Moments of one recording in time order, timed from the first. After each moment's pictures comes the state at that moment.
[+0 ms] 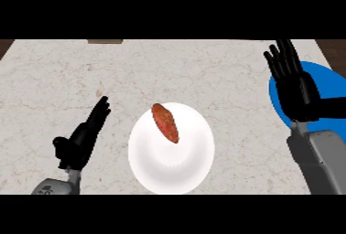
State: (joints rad) left arm -0.07 0.26 -0.22 -1.44 0.15 0.11 -0.03; right arm -0.41 -0.32 0.08 -1.37 -0.43 -0.06 -0.20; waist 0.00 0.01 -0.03
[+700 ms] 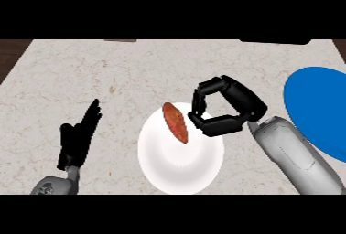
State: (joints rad) left arm -0.09 0.26 -0.18 -1.37 0.11 0.21 0.09; right arm -0.61 -0.32 0.44 -1.34 -0.11 0.15 -0.33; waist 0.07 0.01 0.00
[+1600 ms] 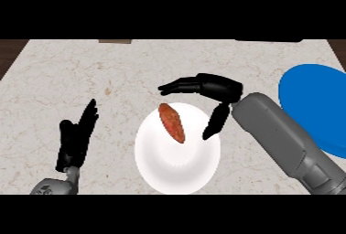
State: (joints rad) left arm -0.07 0.25 -0.18 -1.43 0.08 0.27 0.19; right arm -0.88 -0.29 0.58 -0.88 0.18 0.33 -0.71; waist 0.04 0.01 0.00
